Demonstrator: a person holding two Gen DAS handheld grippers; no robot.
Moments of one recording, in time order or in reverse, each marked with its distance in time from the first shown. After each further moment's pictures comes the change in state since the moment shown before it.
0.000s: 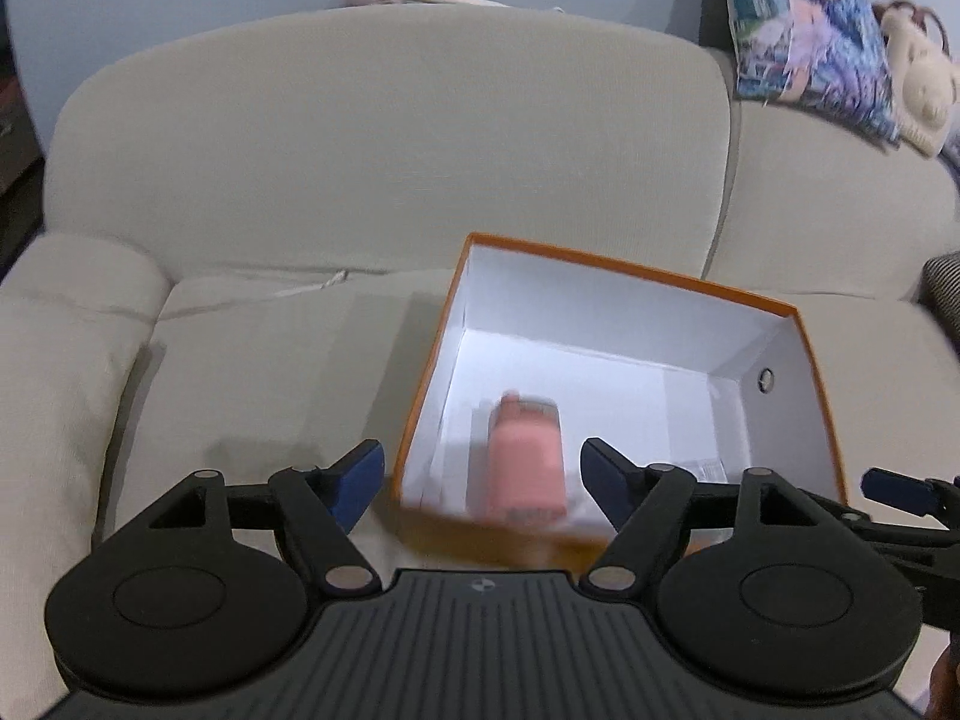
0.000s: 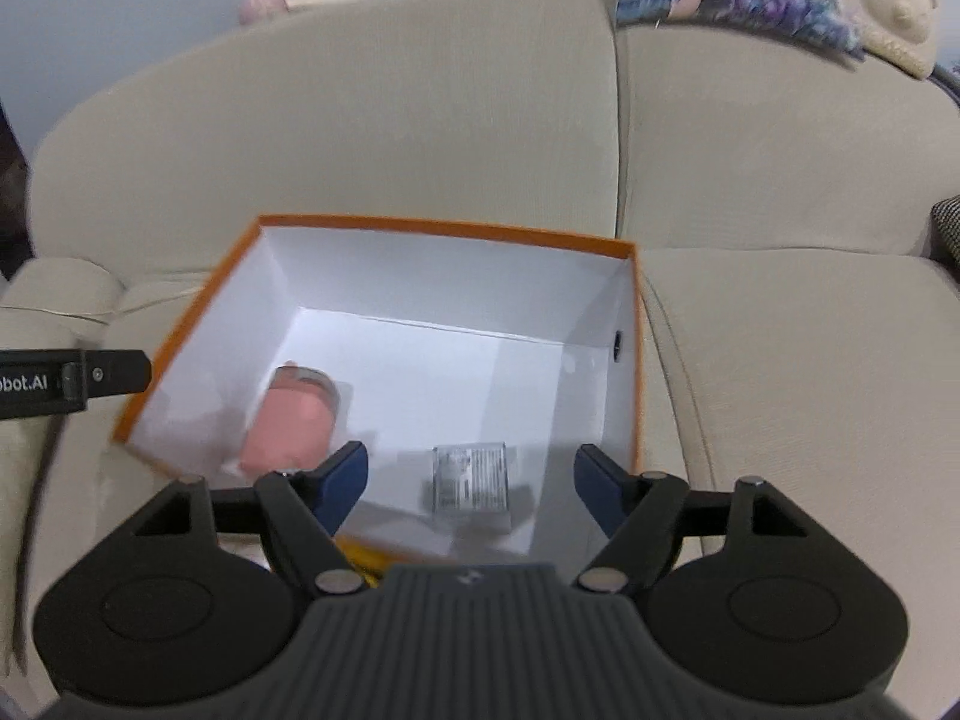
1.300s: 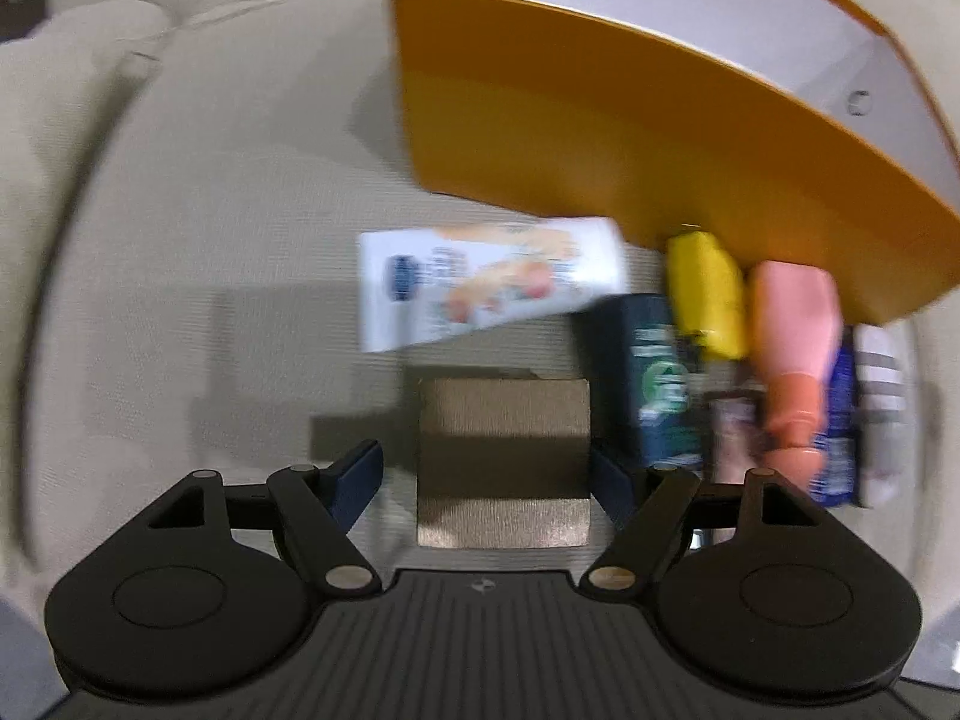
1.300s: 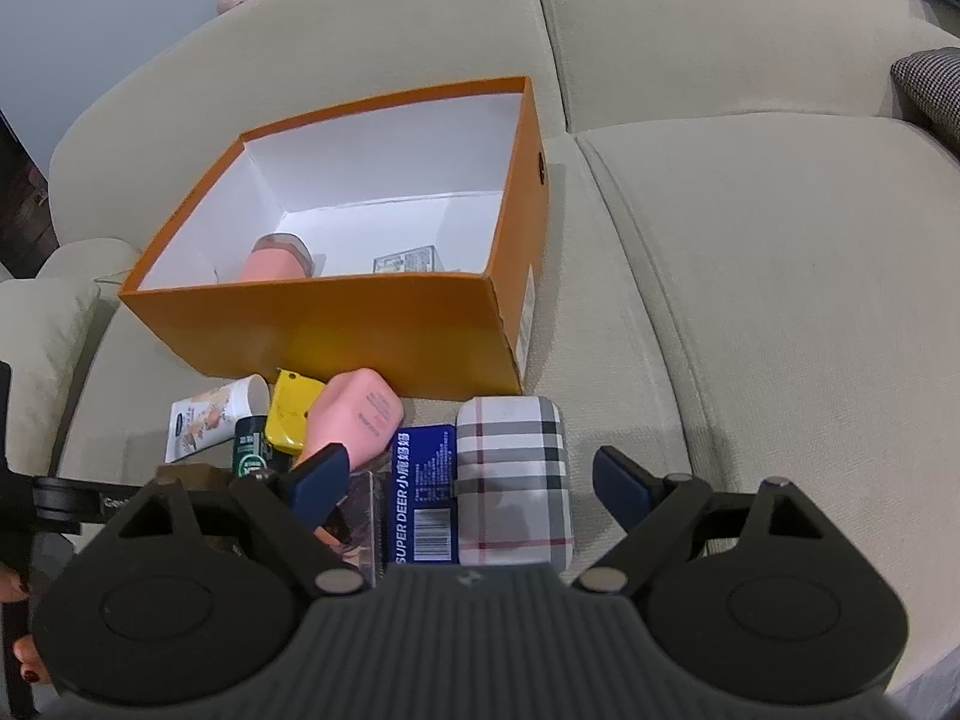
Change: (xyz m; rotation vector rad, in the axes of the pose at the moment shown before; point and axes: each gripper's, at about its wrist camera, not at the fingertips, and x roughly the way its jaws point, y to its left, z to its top) left arm 0.072 0.000 -0.131 -0.045 0.357 0.115; right arm -0.021 -0.061 -0.103 0.126 0.082 0.062
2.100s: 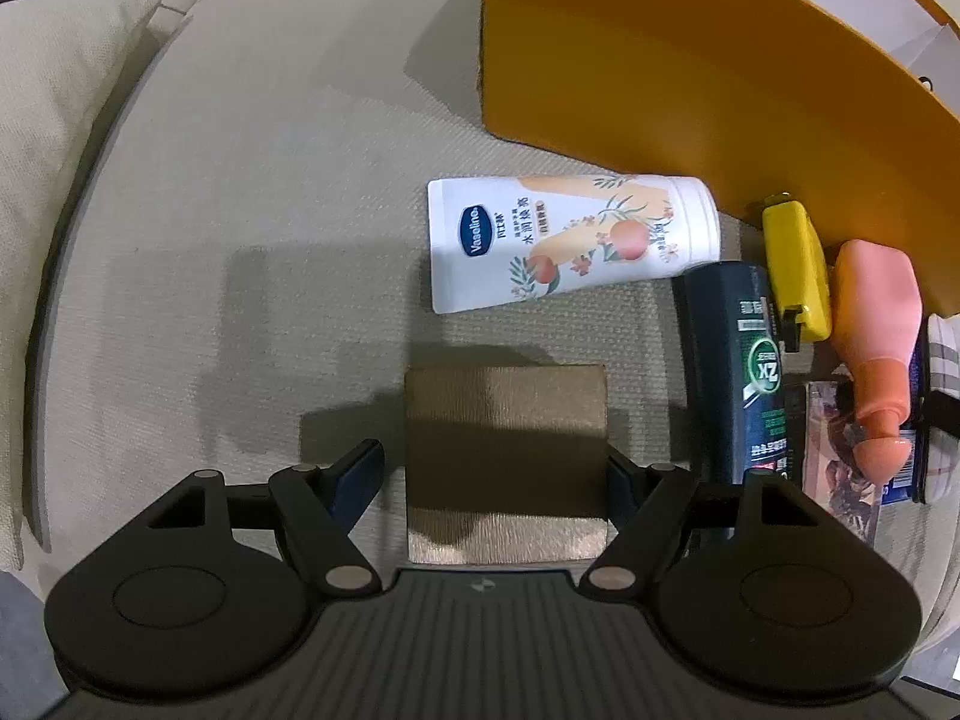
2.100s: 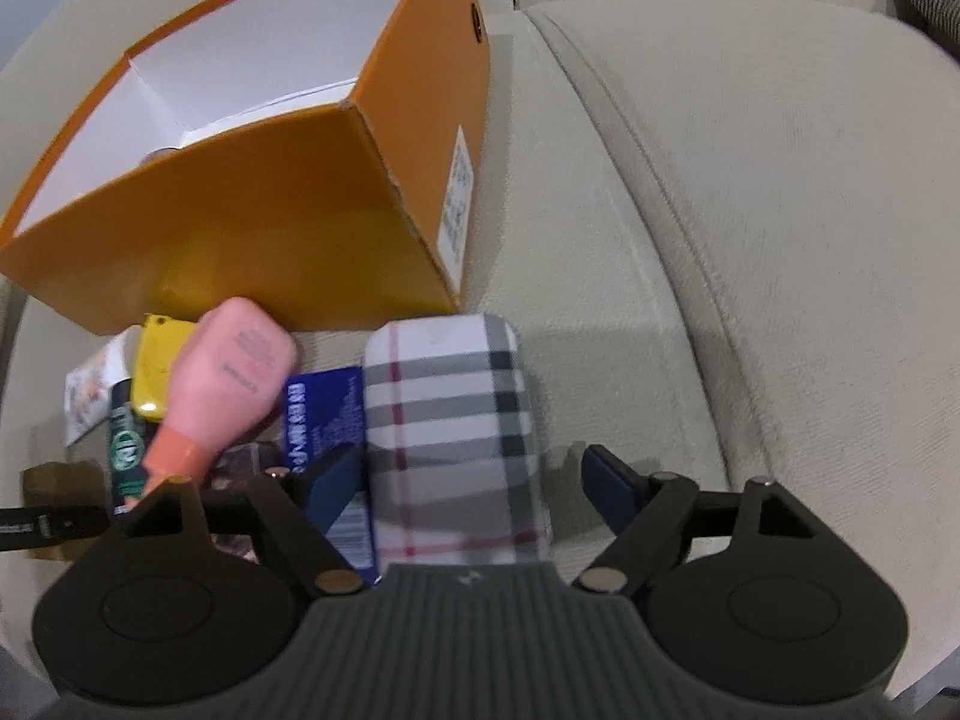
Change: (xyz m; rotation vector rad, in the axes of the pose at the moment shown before) left arm 0.037 0.032 -0.004 -0.039 0.076 0.020; right arm 0.092 -0.023 -0.008 0.071 0.157 -0.061
